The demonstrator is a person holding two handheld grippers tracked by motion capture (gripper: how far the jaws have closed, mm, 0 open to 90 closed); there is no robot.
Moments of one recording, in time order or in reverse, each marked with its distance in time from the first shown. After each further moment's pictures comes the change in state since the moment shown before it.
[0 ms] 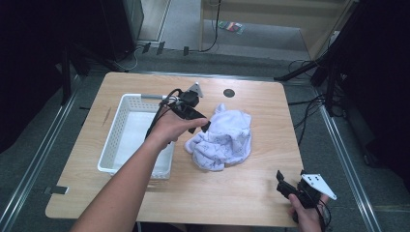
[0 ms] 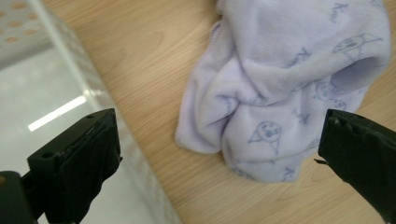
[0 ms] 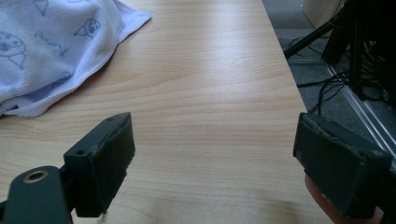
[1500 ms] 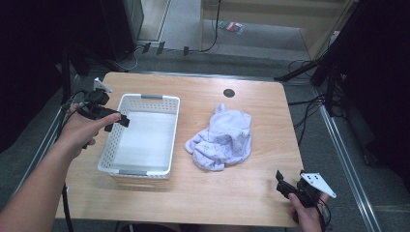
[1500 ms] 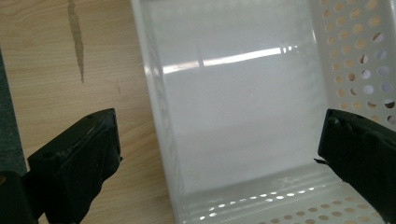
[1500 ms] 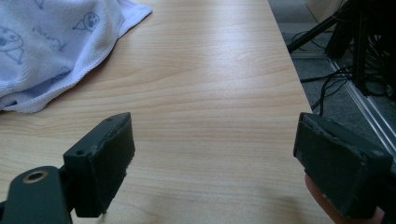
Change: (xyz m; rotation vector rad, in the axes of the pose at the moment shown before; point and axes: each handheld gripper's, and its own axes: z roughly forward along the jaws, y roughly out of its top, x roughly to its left) left arm 0.181 -0.118 -0.068 -0.091 0.090 -0.272; right arm 0.000 0.001 0.002 0.027 0.006 0.000
